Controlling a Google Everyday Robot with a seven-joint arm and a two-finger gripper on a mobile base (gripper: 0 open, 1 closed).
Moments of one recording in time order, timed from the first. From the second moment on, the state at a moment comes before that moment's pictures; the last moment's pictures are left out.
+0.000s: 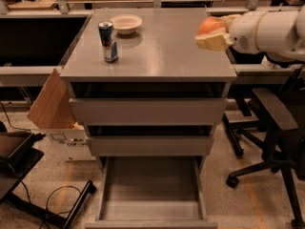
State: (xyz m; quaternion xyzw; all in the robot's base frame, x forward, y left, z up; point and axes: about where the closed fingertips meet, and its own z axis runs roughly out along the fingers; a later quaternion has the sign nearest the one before) arm 0.681 -0.160 0.984 -0.38 0.72 0.12 0.58
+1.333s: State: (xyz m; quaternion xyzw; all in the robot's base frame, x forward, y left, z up) arm 0.612 -0.240 0.771 -0.31 0.80 0.20 0.47
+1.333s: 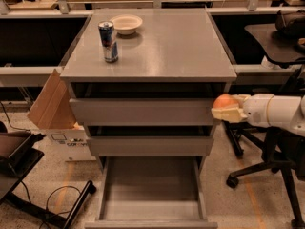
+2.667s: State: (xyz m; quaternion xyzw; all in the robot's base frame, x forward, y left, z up) arm 0.533 -0.173 0.510 -0.31 0.82 0.30 0.38
